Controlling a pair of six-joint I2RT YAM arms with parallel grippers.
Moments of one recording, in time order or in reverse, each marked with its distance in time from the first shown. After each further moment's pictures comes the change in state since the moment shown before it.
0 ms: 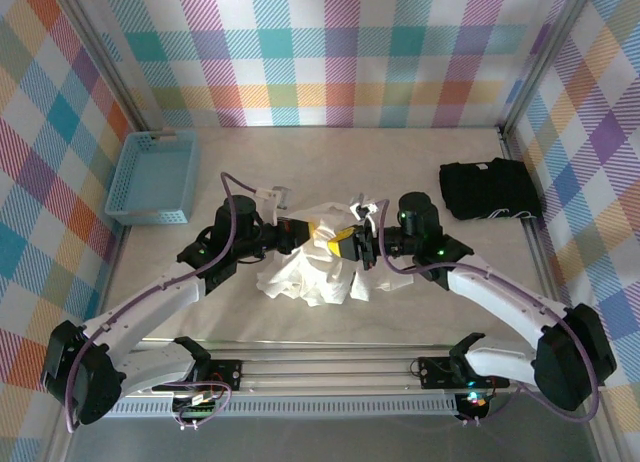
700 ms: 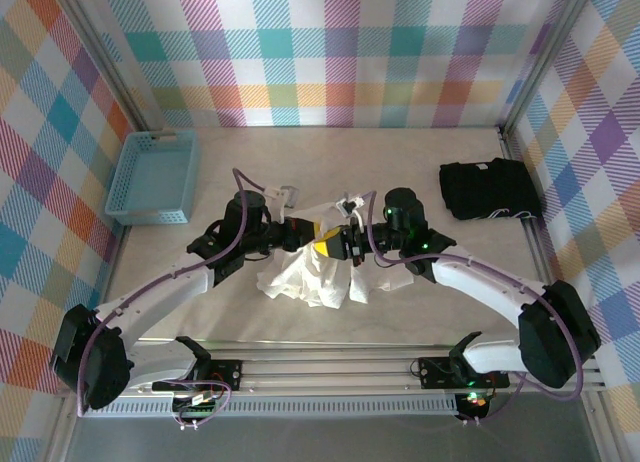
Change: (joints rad) left arm 0.000 0.089 0.038 -0.015 0.026 0.002; right arm 0.047 0.115 0.044 0.115 -0.075 0.147
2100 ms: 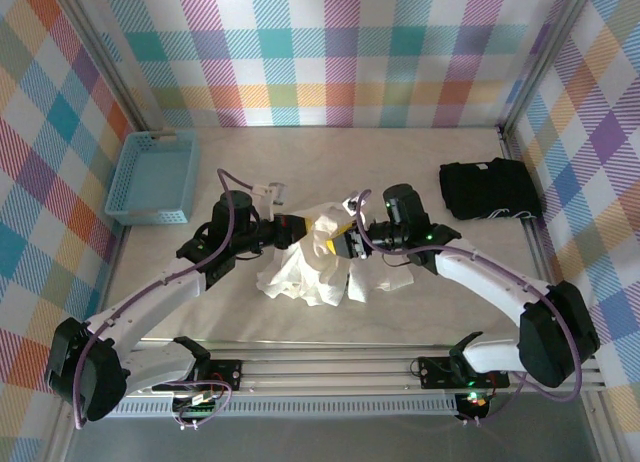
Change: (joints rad) left arm 0.052 -0.065 -0.034 0.028 0.030 -0.019; right arm -0.055 0.007 0.068 -0.335 0.211 -0.195
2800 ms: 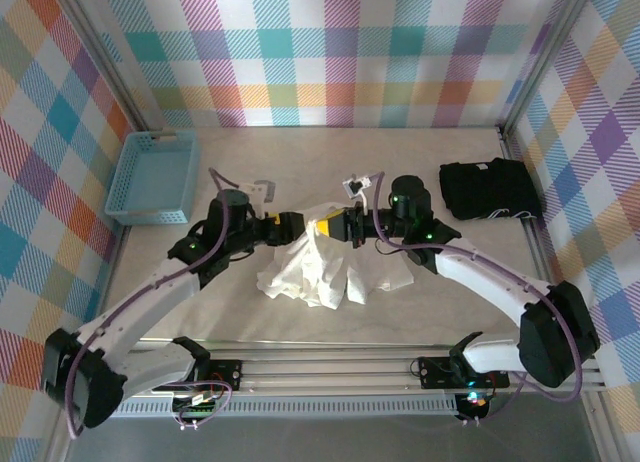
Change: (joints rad) left arm 0.007 -0.068 0.052 -0.196 -0.238 0.095; right arm 0.000 0.006 0.013 0.340 -0.144 0.319
